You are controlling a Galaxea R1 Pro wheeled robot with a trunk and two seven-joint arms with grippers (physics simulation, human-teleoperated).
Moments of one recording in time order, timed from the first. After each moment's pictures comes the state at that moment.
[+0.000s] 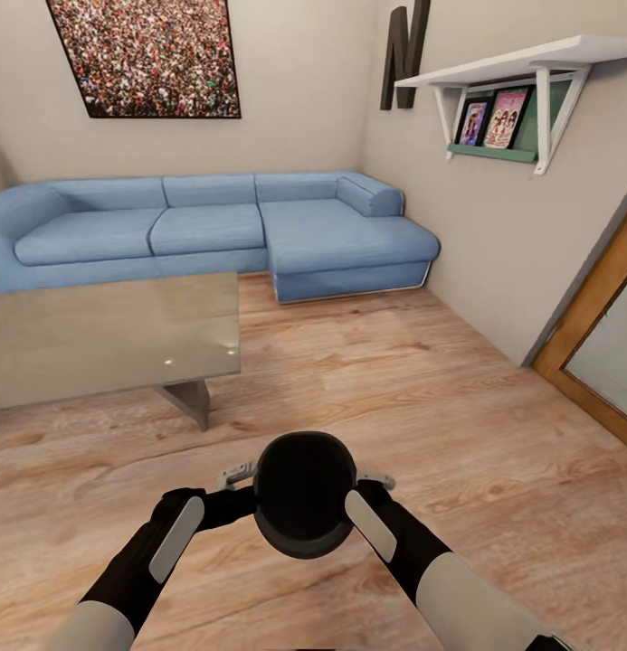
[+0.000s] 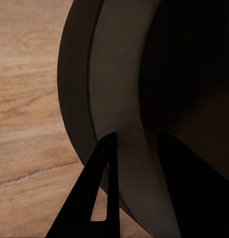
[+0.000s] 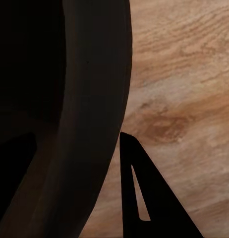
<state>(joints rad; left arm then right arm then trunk) -0.51 0.05 -0.20 -0.97 0.66 0.73 0.05 -0.69 0.13 0.55 -0.68 -0.82 0.58 -0.67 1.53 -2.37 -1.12</state>
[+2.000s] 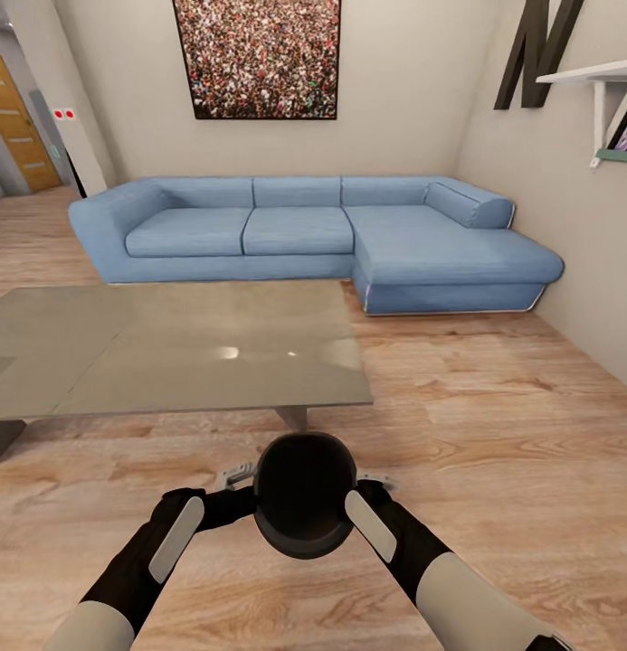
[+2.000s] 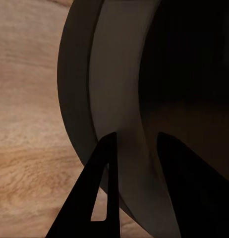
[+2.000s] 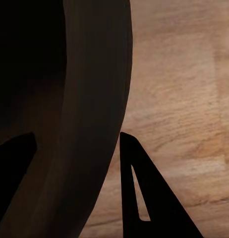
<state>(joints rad) -0.51 0.05 -0.20 -0.97 0.66 0.73 0.05 -0.69 0.13 0.55 -0.68 -0.82 0.58 -0.67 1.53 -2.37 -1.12</state>
